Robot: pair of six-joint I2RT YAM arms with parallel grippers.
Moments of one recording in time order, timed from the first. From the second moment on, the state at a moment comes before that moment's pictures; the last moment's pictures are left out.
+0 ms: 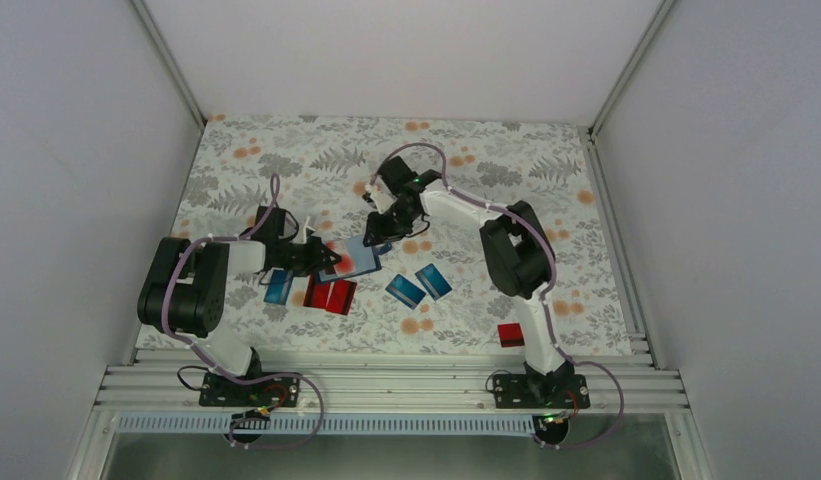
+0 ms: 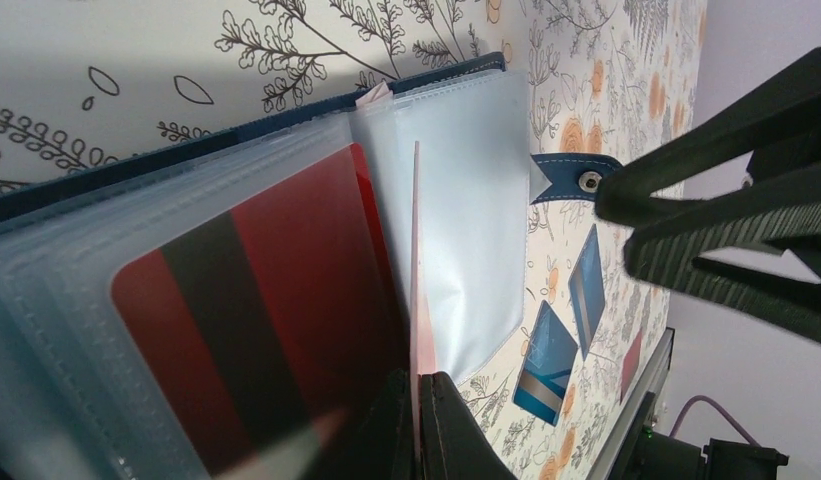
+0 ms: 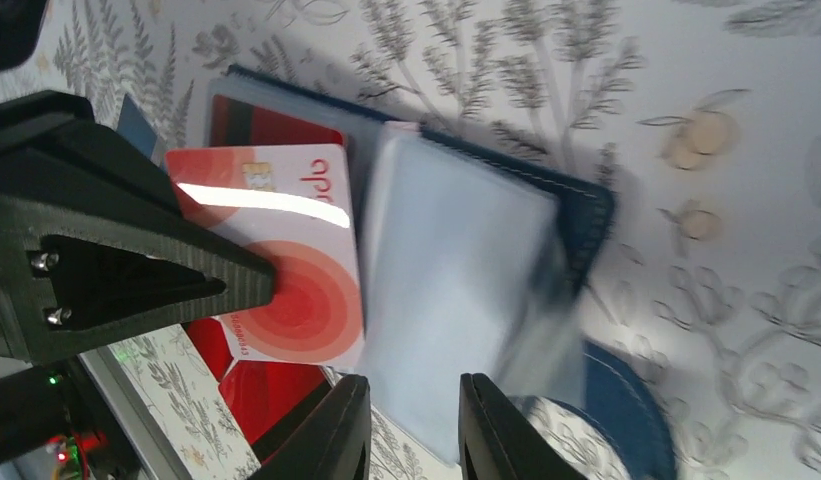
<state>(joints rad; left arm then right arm) -0.11 1.65 0.62 -0.03 0.84 -0.47 0.66 2.18 1.71 -0.77 -0.54 0.24</state>
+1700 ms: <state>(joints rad) -0.16 1.62 0.54 0.16 0.73 -0.66 0.69 2.23 1.61 -0.62 -0.54 0.27</state>
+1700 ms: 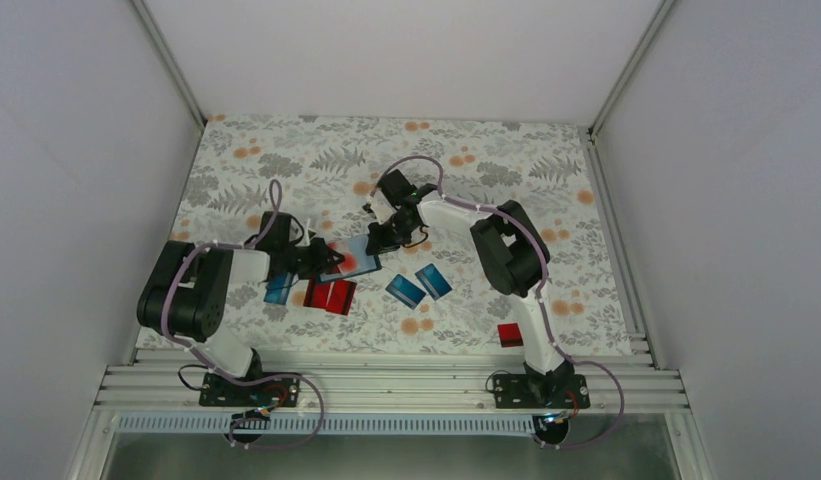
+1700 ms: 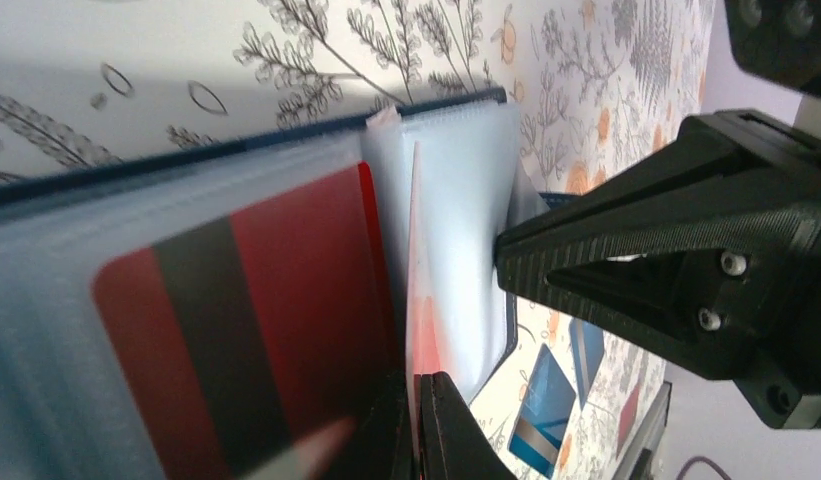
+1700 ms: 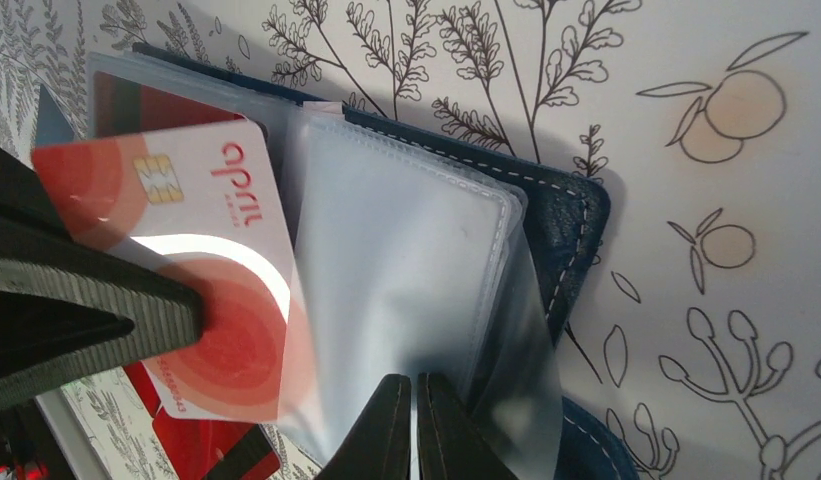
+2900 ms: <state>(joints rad) -0.14 1.73 0.70 -0.11 0.84 -0.63 0.68 2.23 1.61 -0.61 -0.54 0.29</state>
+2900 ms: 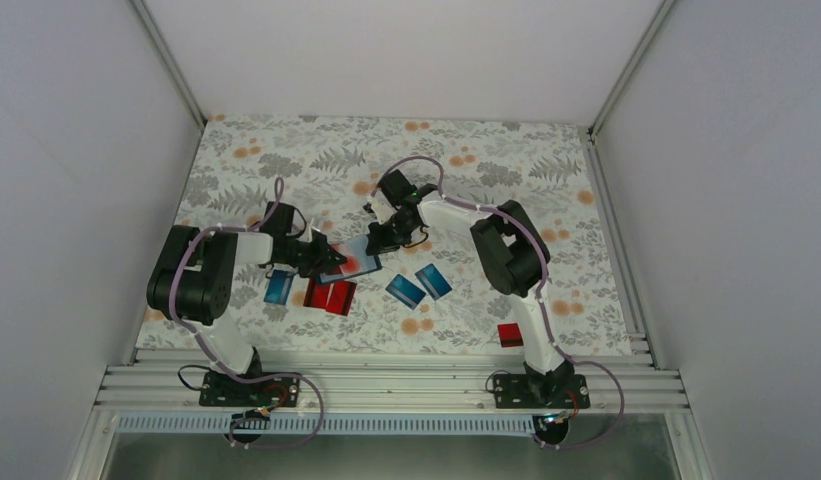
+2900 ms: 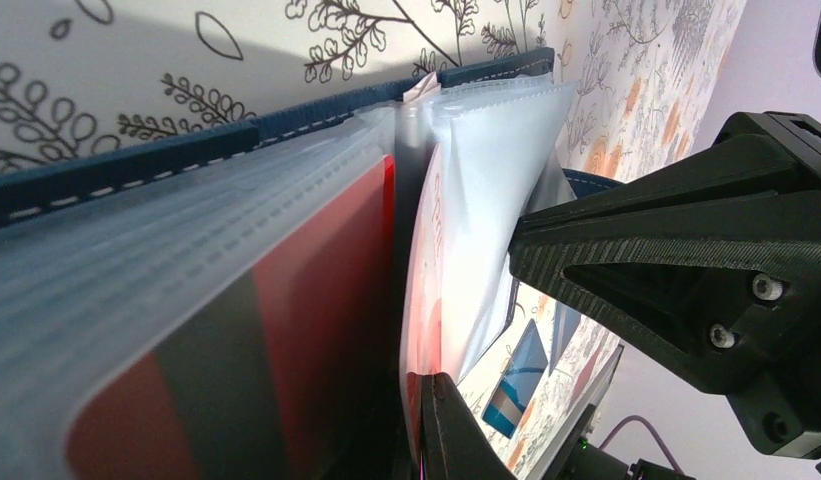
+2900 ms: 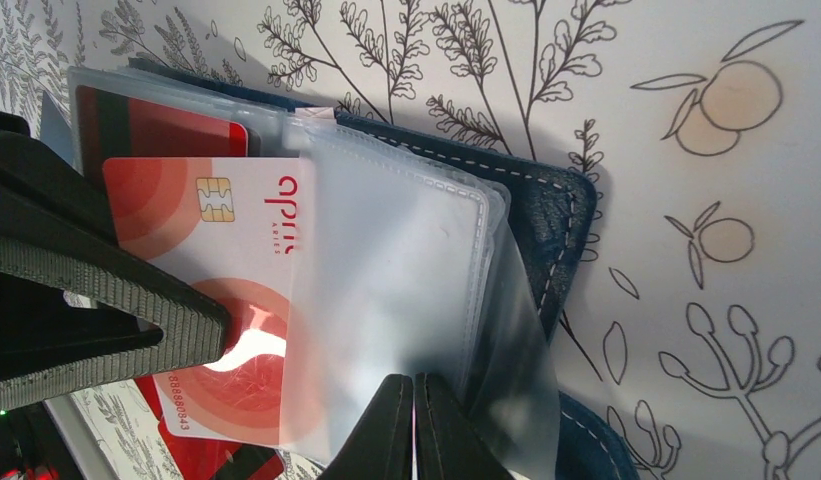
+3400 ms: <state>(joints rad) -0.14 1.81 0.77 -0.18 0.89 -0.56 0.68 2.23 1.62 -0.63 -0.54 0.29</state>
